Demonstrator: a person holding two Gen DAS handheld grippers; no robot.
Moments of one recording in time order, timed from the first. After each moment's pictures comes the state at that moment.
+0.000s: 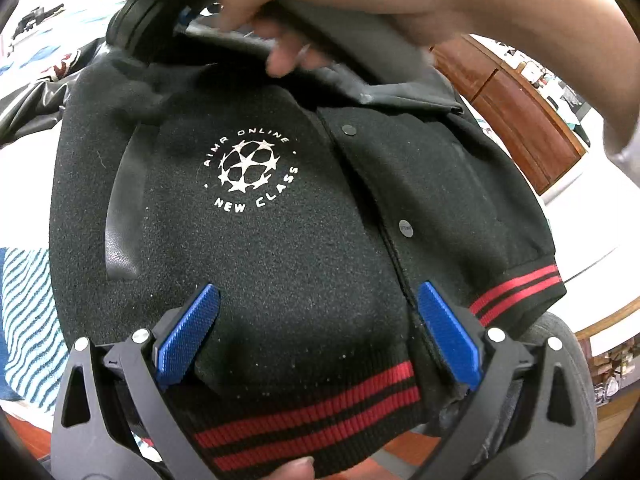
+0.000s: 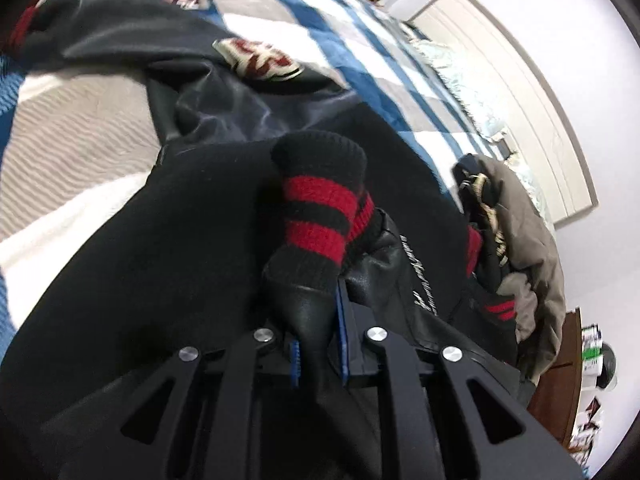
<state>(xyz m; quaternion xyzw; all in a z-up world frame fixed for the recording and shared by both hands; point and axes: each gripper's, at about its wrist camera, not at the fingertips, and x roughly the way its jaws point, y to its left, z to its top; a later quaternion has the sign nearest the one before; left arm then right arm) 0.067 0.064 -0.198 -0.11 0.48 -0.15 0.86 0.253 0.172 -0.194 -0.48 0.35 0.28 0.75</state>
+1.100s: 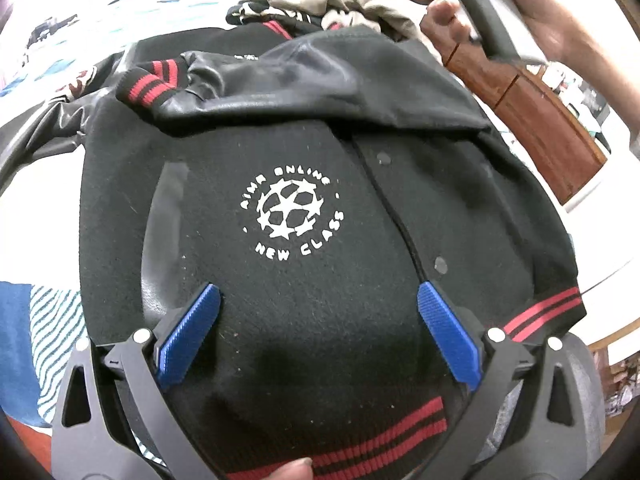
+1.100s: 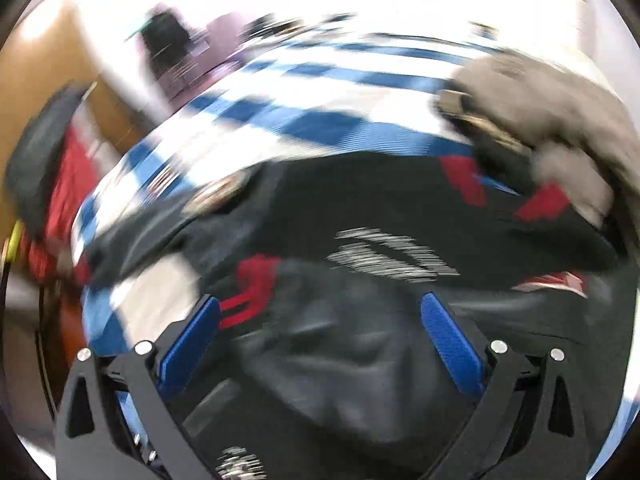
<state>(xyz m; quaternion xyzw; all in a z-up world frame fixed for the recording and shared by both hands) 0.089 0.063 -0.195 -0.08 0.48 -0.11 0.87 0.381 -0.010 -0.082 -0.03 0.47 0.31 0.83</state>
